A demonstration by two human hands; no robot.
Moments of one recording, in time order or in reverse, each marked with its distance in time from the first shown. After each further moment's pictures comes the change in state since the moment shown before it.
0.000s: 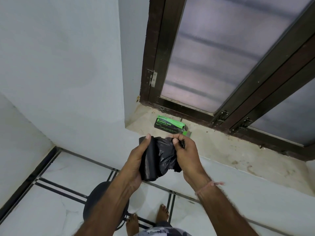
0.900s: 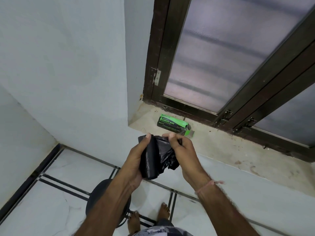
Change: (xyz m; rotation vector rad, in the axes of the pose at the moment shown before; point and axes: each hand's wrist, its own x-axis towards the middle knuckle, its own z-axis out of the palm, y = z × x) left_hand -0.002 0.003 -0.006 0.009 0.016 0.026; right_hand -0.004 -0.005 0.009 0.028 -0.110 0.046
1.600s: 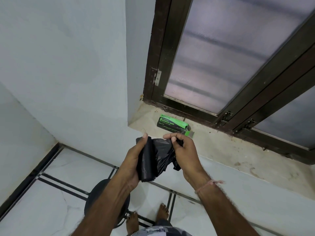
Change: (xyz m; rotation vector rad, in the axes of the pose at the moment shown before) left_hand 0.000 0.000 -0.004 -0.024 0.005 0.000; right_hand 0.008 0.004 -0.003 -0.098 0.055 -0.075
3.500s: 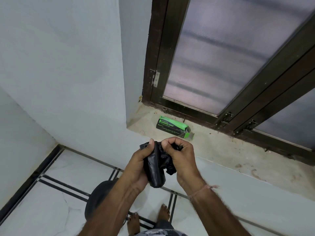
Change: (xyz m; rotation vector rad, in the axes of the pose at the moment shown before) left_hand 0.014 -0.013 0.009 -0.095 0.000 -0.035; right_hand -0.005 0.001 0.007 0.284 -0.003 0.030
